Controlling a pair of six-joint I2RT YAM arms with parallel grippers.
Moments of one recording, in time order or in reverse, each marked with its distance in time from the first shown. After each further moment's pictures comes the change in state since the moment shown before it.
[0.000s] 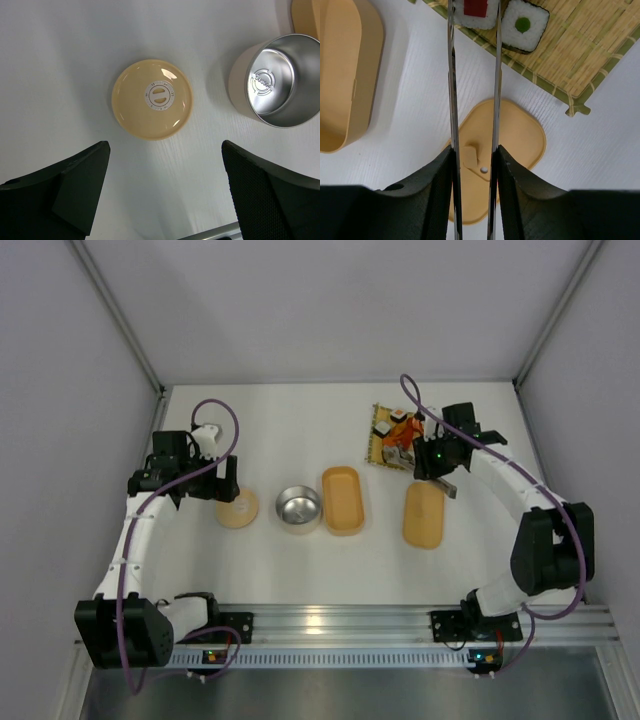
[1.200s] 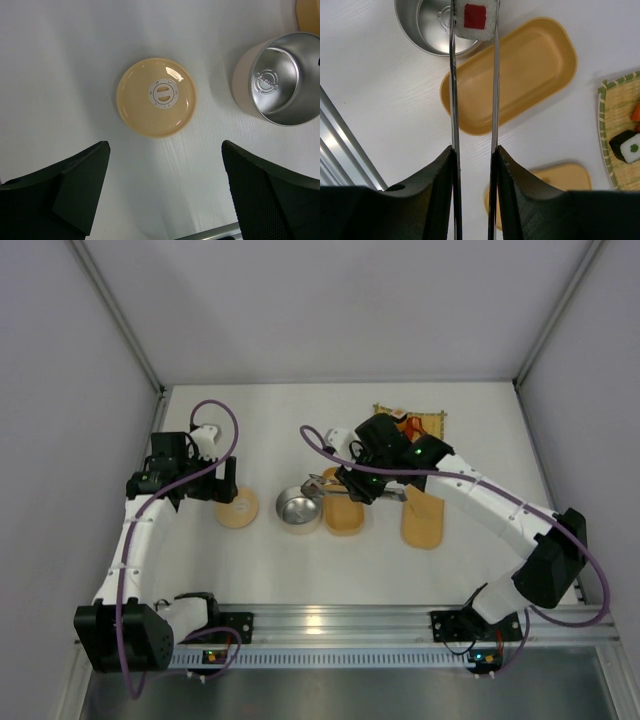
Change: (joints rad) left arm 0.000 -0.021 -0.002 -0.009 -0.018 0.008; right arm 0.575 -0.038 0.246 -0.214 0.071 -0.146
